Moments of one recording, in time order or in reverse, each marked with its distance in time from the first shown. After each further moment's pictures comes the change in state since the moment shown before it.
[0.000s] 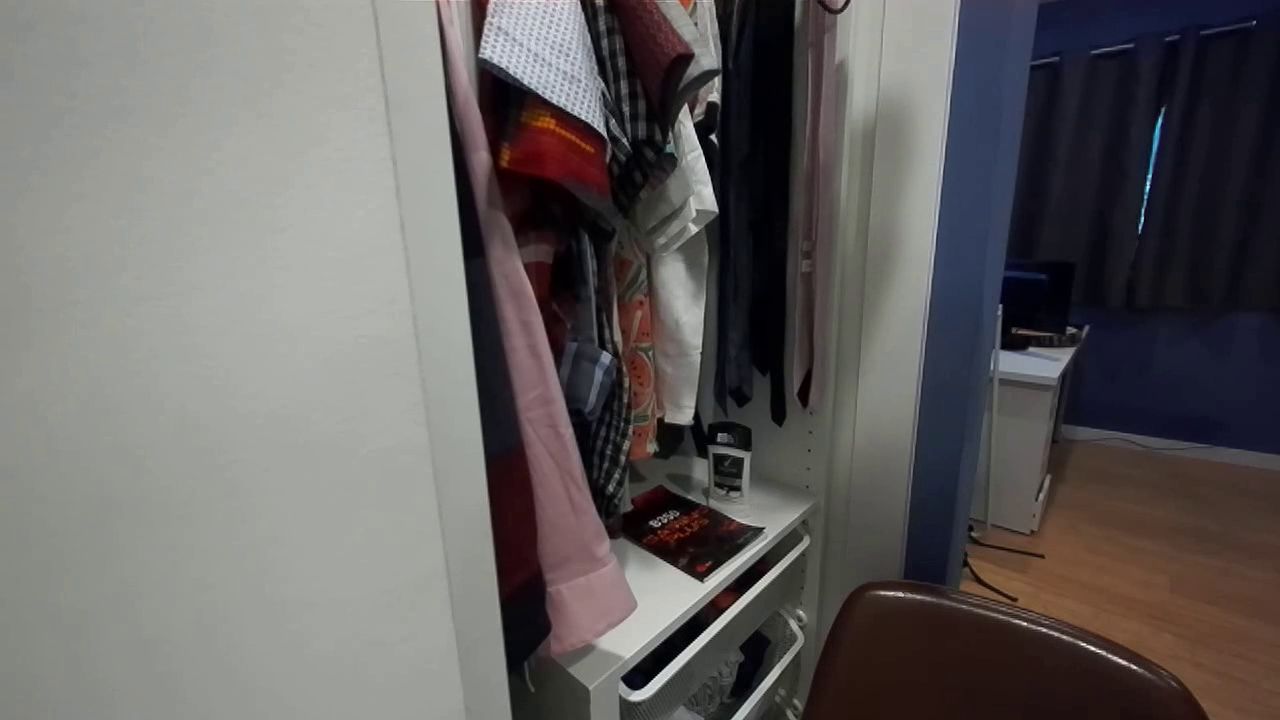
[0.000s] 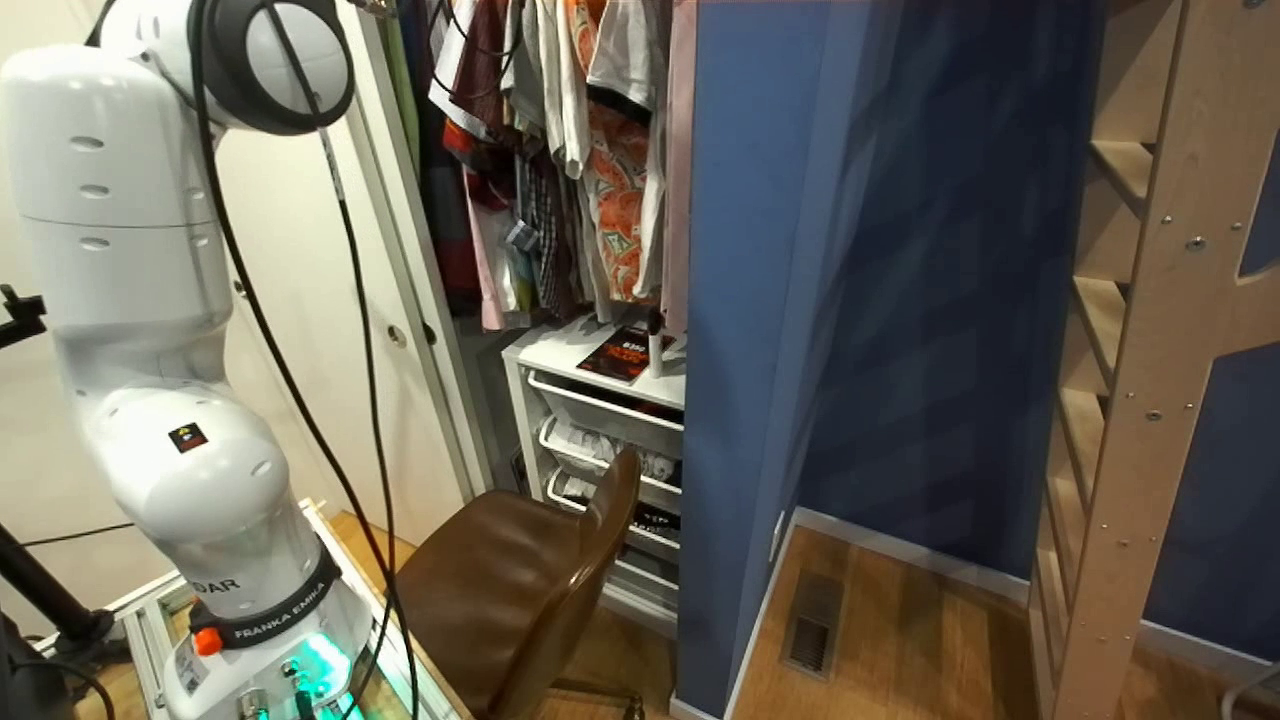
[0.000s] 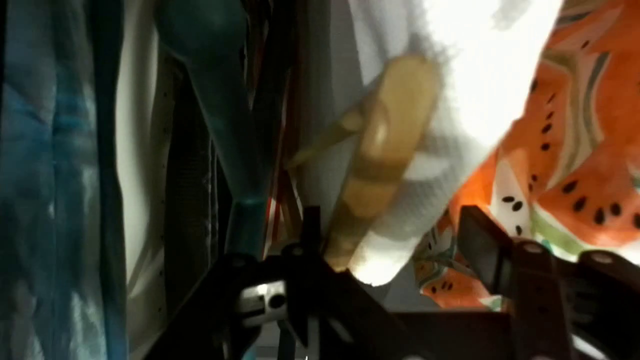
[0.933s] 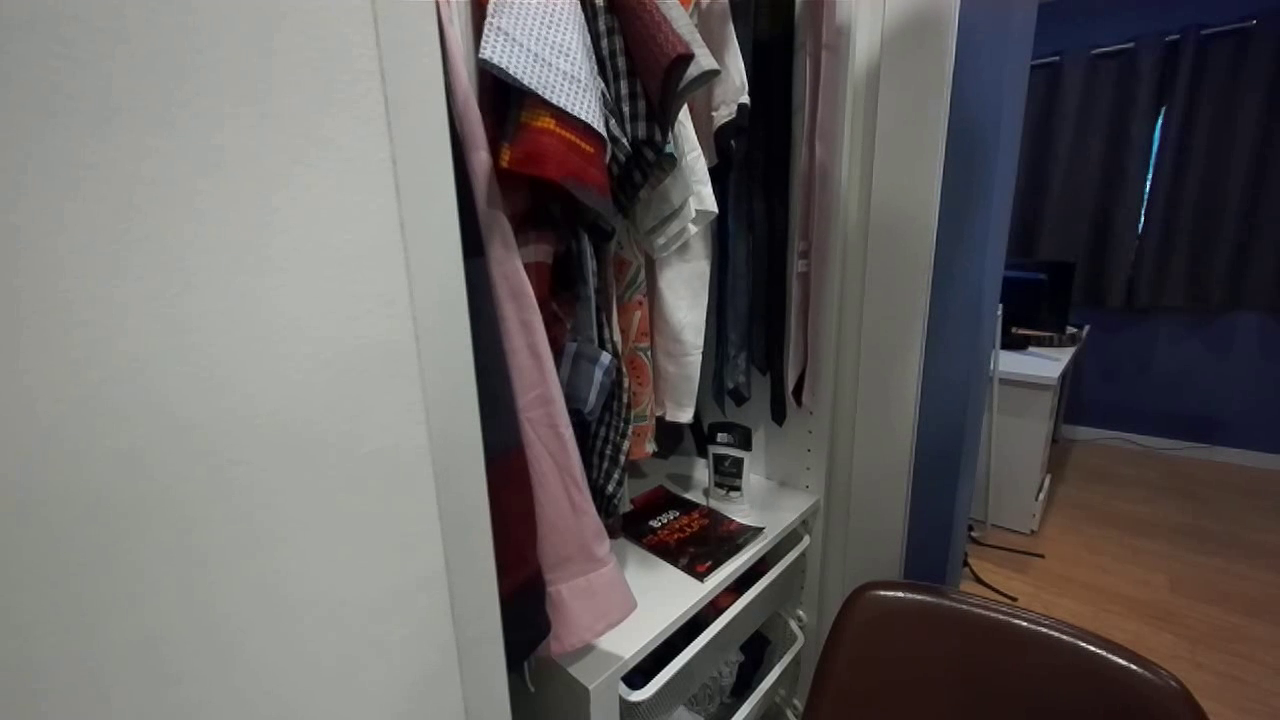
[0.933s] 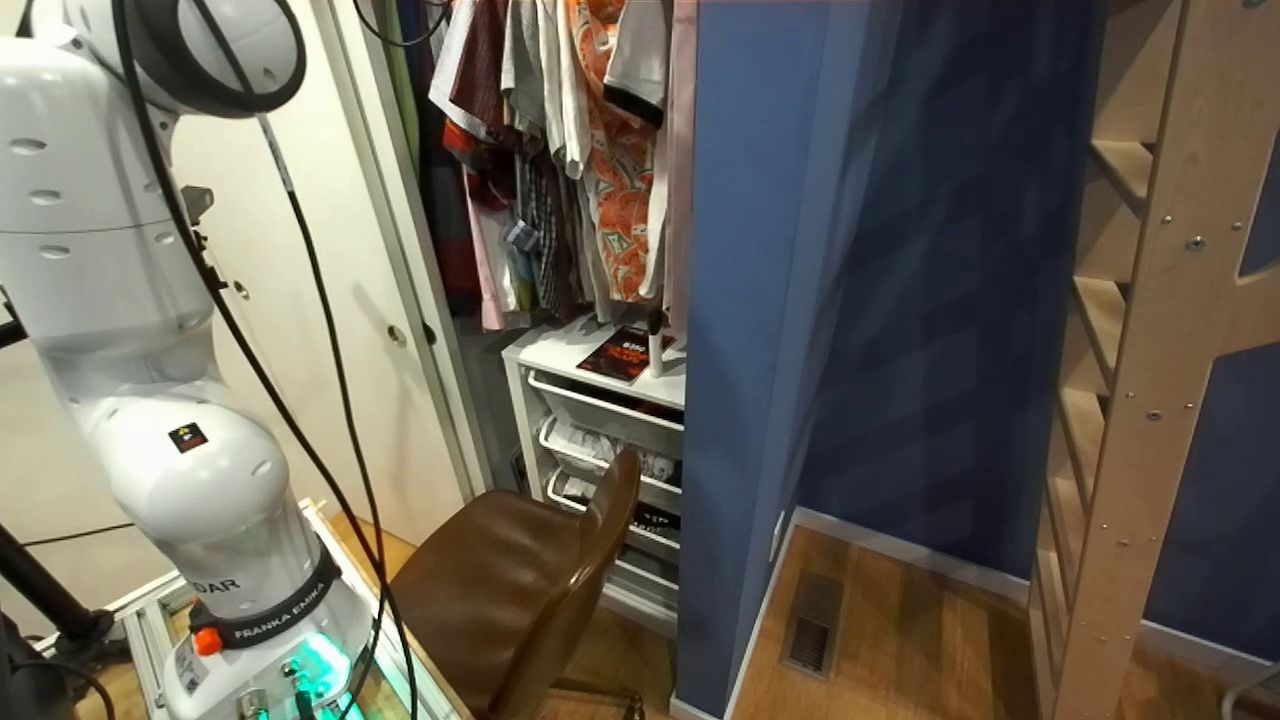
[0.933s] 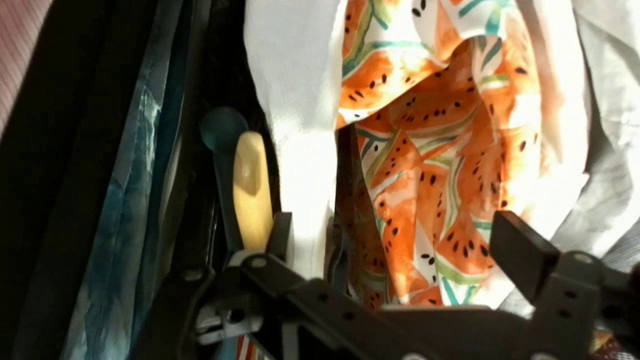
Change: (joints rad) arm 0.004 -0.105 0.009 0.099 -0.008 -0.538 0.000
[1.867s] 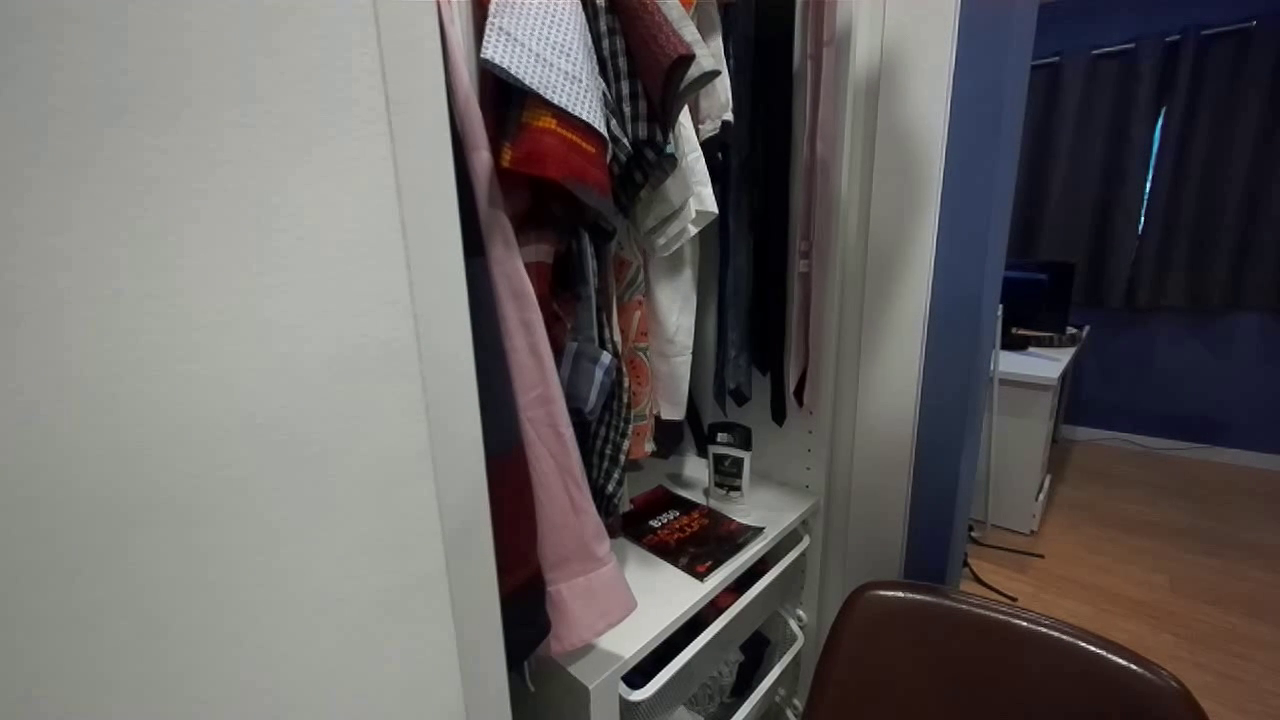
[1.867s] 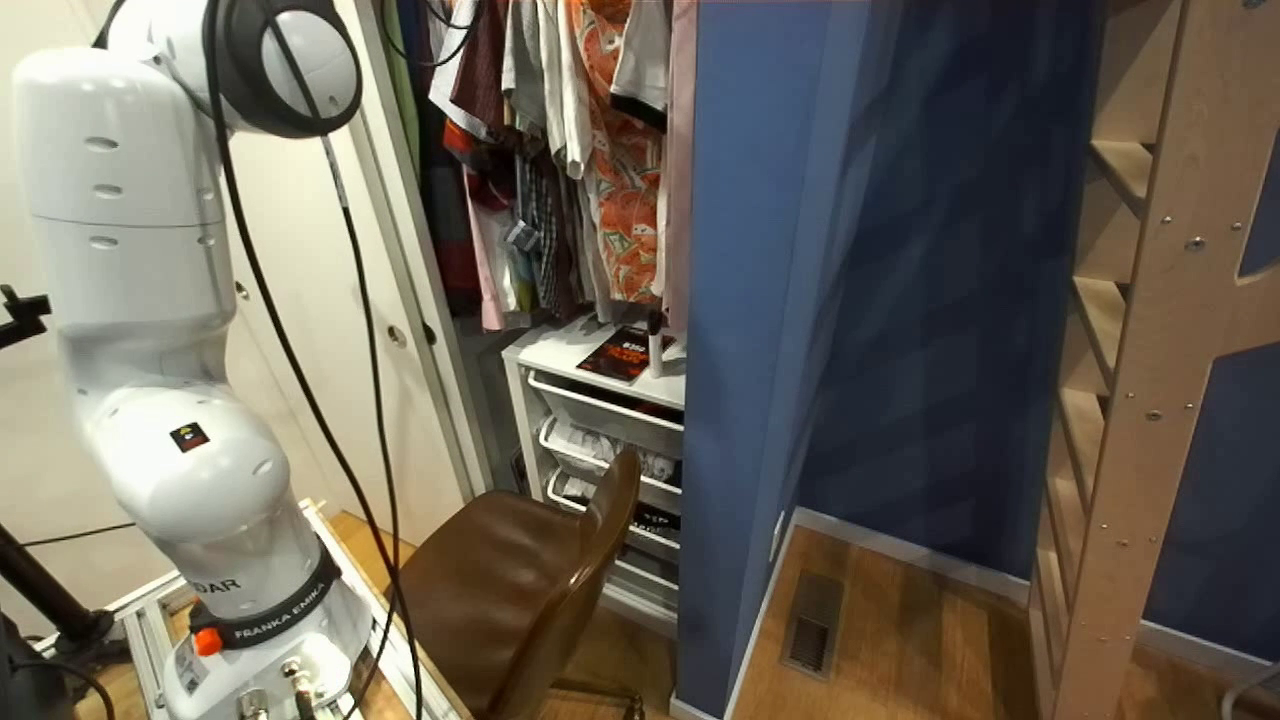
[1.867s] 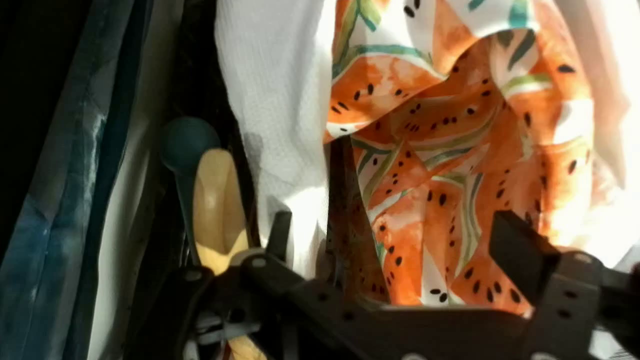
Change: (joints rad) arm 0.006 0.130 0.015 0.098 -0.005 0.028 0.001
